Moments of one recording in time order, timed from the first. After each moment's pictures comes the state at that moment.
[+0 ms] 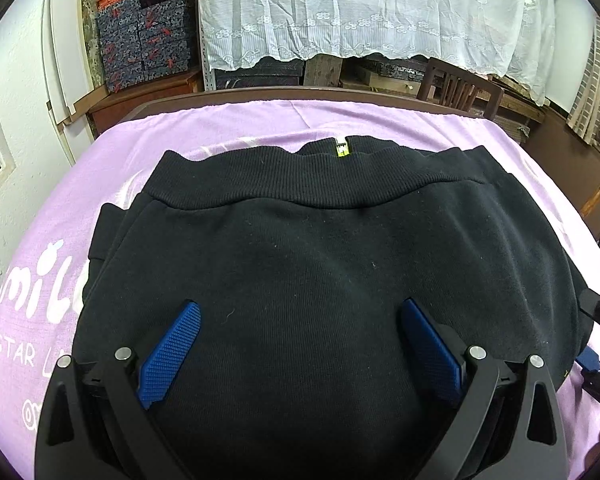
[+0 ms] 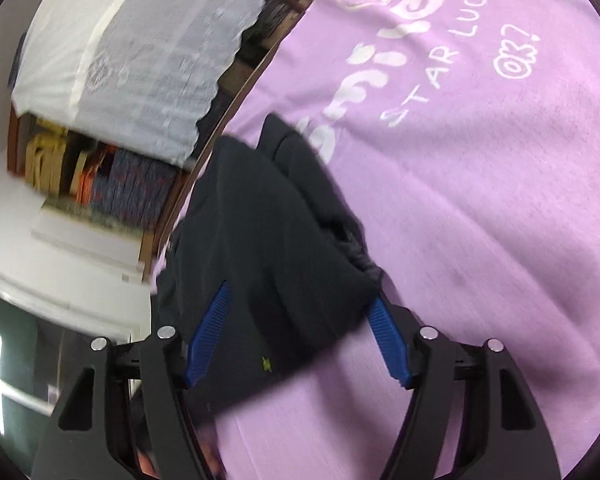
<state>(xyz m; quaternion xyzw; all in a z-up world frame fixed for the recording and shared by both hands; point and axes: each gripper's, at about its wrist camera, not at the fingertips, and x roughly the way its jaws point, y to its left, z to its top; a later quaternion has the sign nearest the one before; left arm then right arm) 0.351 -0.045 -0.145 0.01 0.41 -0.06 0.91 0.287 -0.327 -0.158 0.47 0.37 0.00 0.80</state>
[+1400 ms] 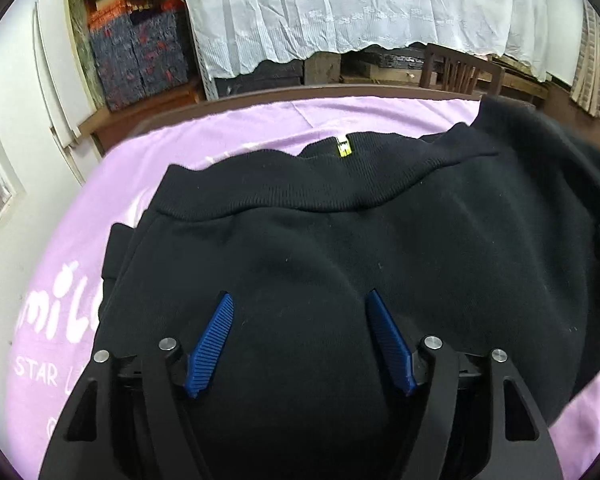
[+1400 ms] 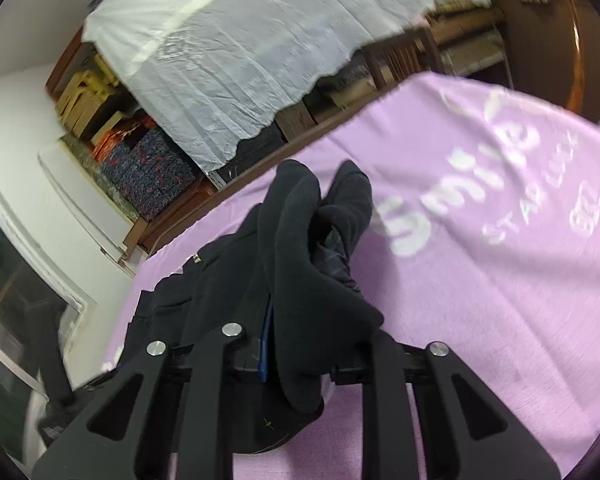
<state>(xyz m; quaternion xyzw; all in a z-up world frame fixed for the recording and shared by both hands) 0.351 -0.052 -0.145 0.06 0.41 -0.04 0.91 0.320 -0.273 -0.110 0.28 0.28 0.01 0.92</state>
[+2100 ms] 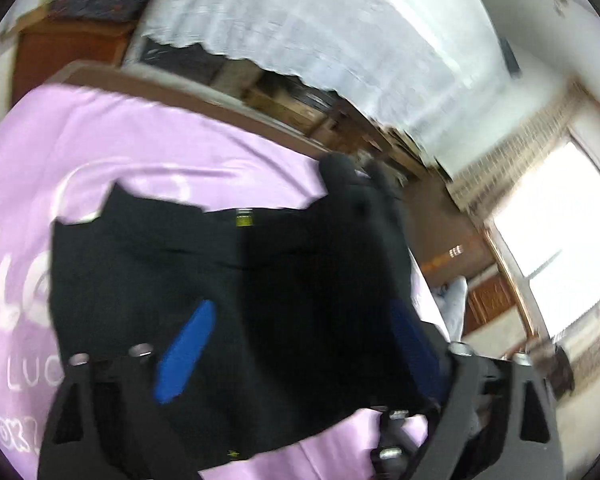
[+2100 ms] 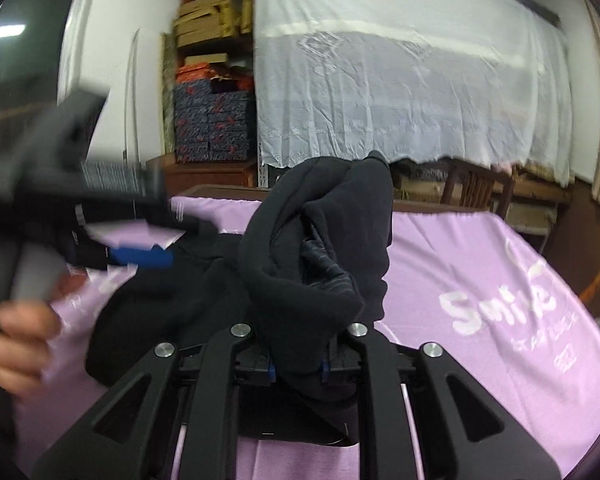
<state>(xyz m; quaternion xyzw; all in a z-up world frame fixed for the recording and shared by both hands) 0.346 0.020 -0.056 -0.19 0.42 -0.29 0.84 0.291 -0.126 -0.079 -0.03 0.21 0.06 0.98</state>
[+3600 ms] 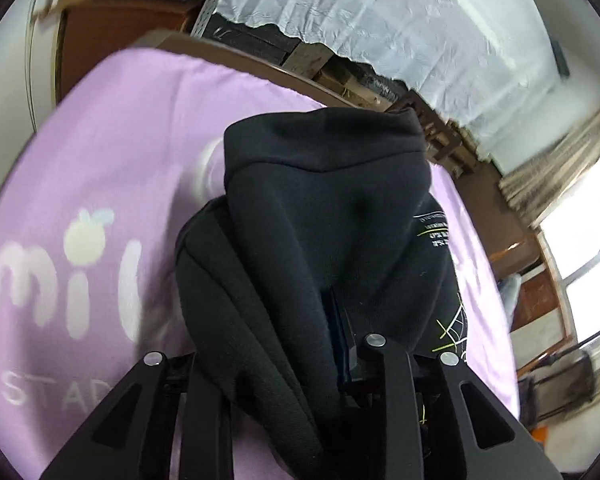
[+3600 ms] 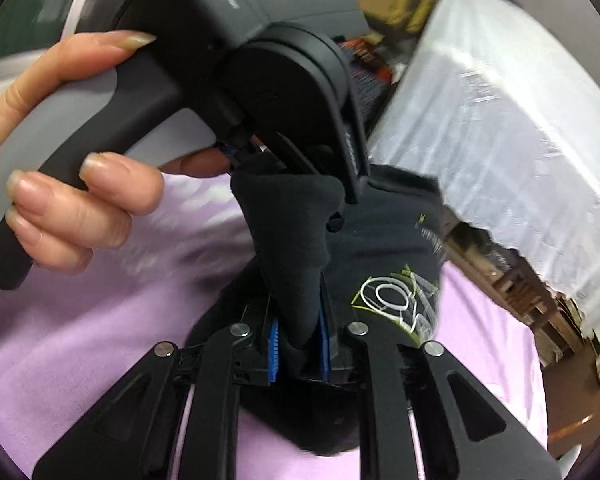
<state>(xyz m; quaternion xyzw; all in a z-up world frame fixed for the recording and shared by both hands) 0.377 0.140 -0.115 -0.21 0.47 -0.21 0.83 0.289 0.033 -0.114 -0.28 0.25 0.19 0.91</state>
